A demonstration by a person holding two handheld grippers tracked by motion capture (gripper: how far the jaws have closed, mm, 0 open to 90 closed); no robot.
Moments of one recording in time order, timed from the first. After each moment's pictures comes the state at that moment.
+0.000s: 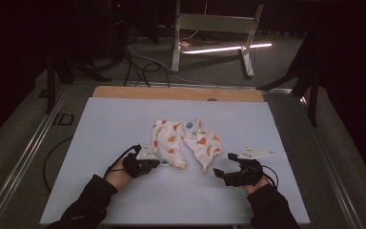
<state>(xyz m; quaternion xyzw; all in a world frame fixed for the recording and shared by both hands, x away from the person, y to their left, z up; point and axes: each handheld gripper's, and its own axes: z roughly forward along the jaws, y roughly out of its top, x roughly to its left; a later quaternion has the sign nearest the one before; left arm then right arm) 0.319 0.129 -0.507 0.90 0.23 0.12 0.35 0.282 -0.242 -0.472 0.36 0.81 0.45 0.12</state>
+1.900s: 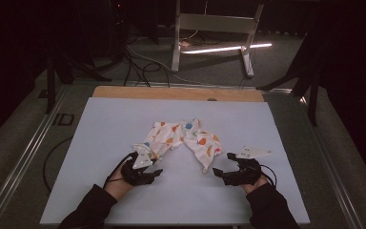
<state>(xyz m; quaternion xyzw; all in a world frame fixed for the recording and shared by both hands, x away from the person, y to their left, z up) 0.302 0.122 -0.517 0.88 0.26 0.15 0.37 0.285 -0.241 -0.476 0.36 0.81 0.44 0.12</state>
